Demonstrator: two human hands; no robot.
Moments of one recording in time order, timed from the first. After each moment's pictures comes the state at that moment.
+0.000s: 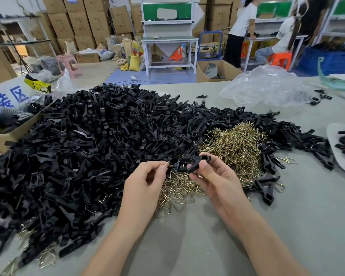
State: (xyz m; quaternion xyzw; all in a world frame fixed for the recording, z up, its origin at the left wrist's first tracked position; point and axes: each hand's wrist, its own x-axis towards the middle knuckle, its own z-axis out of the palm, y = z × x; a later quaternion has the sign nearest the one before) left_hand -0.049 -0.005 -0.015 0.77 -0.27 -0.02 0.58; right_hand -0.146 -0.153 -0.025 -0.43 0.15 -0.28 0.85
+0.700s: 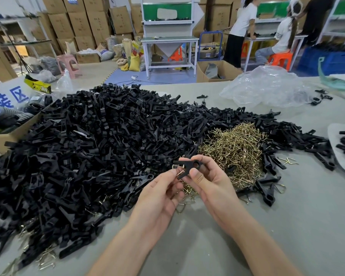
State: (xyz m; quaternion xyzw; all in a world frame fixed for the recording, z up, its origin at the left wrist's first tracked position) left_hand -0.070 -0.025 -0.014 0.44 -0.05 -0.40 0.80; right_hand -0.141 -0.141 -0.032 -0.49 0.08 -0.27 0.82
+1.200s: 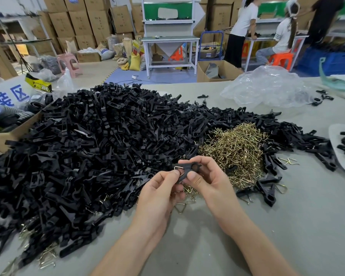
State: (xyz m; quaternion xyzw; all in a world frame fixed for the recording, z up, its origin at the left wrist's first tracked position) left_hand -0.073 -0.024 -0.016 0.51 -0.09 -0.33 0.79; right_hand -0.146 -0.139 -0.033 -0.62 0.08 -0.29 0.73
